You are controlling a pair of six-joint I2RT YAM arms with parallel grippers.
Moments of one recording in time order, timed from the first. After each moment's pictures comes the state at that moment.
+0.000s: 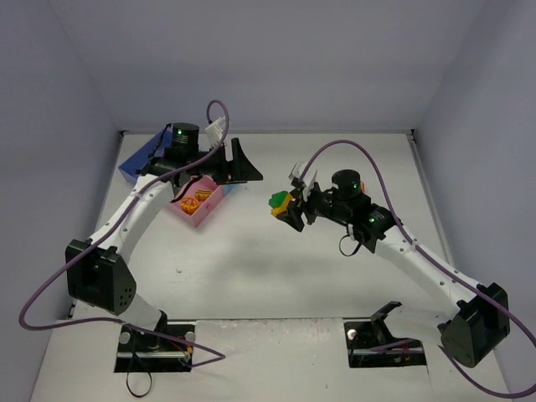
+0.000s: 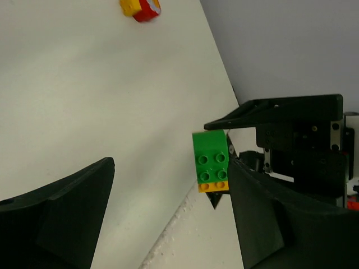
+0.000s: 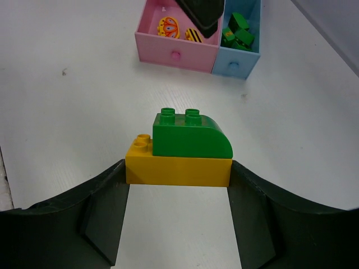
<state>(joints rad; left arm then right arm) -0.31 1.53 1.41 -0.43 0.78 -0.53 0.58 1.16 0.91 -0.12 -0.48 -0.25</state>
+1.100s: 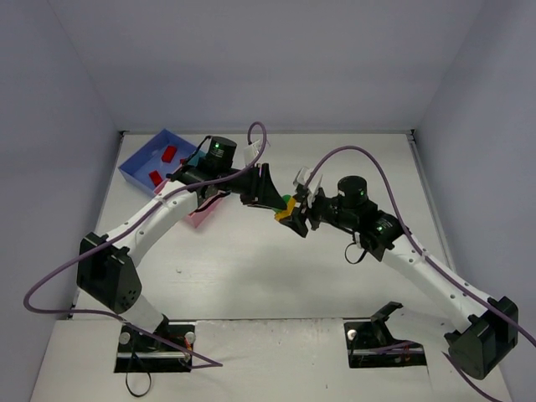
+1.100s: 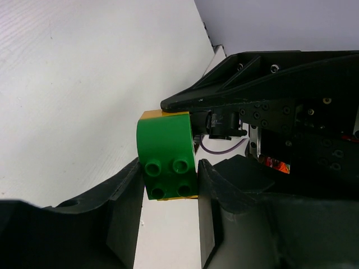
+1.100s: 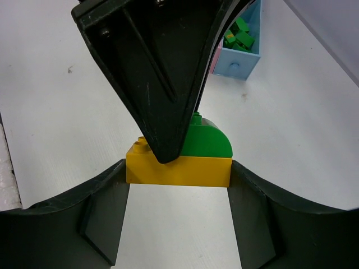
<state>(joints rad) -0.54 1.57 1.41 -0.47 0.83 -0.58 0.60 1.08 0.88 -0.16 -0.47 -0.26</state>
